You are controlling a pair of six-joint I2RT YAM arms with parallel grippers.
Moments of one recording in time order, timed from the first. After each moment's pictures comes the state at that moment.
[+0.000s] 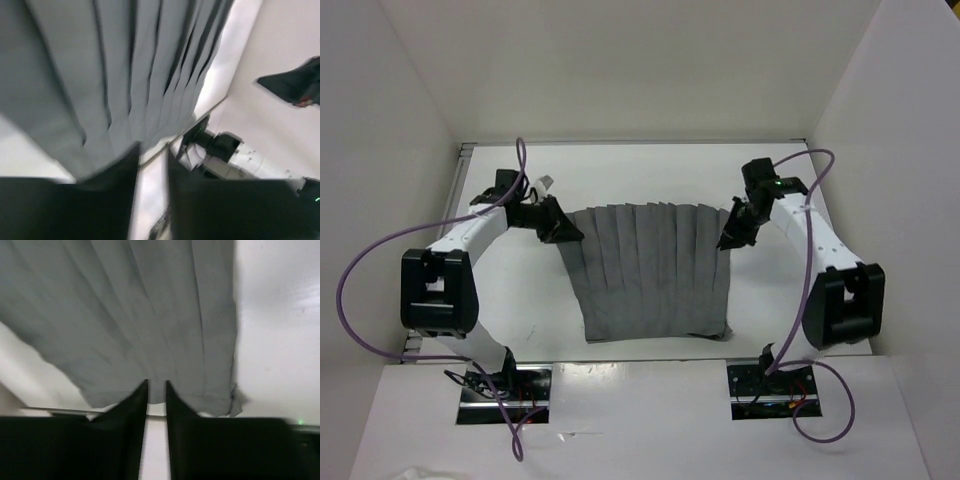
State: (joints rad) left arm -0.02 1.61 1.10 -0.59 0.82 -0.55; right arm 0.15 1.48 1.28 -1.02 -0.19 0.62
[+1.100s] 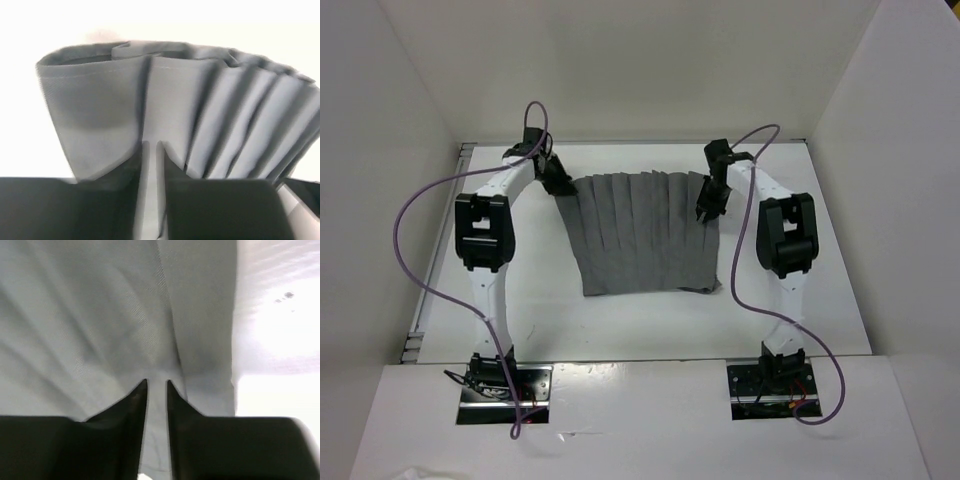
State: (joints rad) left arm -0.05 2.30 1.92 -0.62 0.29 -0.63; right arm 0.21 2.17 1.74 -0.84 -0.04 0.59
